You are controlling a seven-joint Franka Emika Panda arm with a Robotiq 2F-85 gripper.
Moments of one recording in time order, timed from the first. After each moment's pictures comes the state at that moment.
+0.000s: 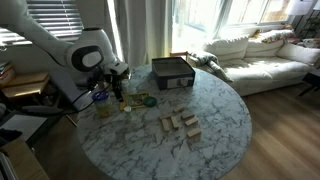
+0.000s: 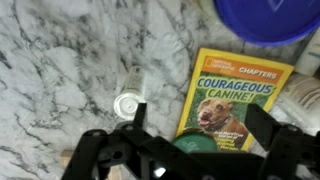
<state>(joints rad) 0.02 0.13 -0.04 -2.36 -0.10 2.65 0.64</state>
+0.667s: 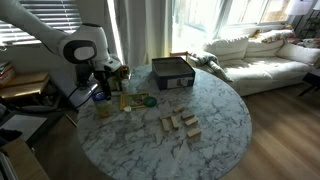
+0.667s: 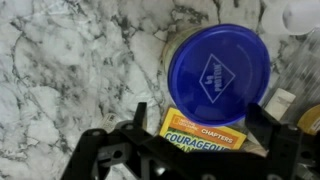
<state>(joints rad) 0.03 0.09 0.03 -2.34 0.07 2.43 0.41</state>
